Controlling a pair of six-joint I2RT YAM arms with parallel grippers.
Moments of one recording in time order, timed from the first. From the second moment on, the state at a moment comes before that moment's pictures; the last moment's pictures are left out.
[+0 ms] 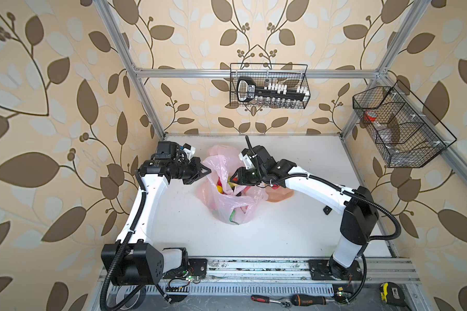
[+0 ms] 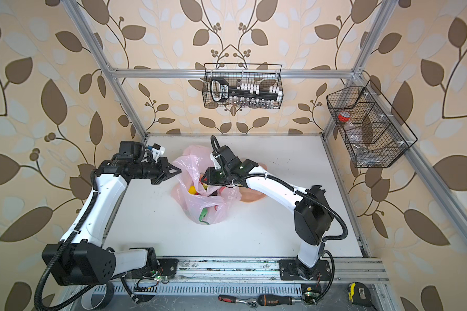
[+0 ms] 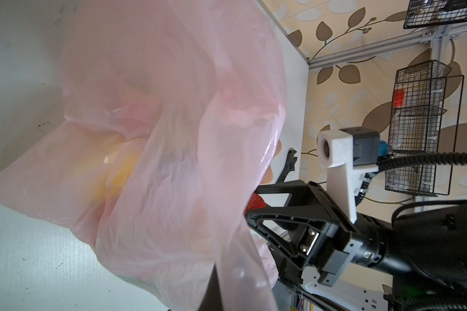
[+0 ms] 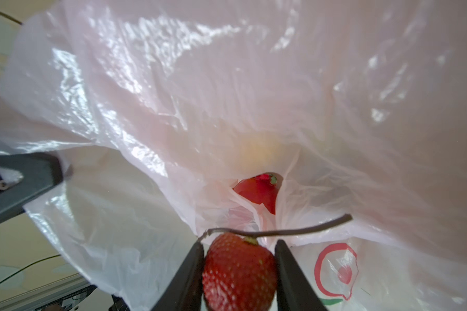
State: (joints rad) left arm 0.06 1.26 1.26 -0.95 0.76 -0.48; right arm 0.78 1.79 1.52 -0.51 -0.28 0.75
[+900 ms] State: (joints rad) left arm 0.06 1.26 1.25 -0.95 0.76 -0.48; right arm 0.82 1.94 1.69 -0.55 -0.25 0.77
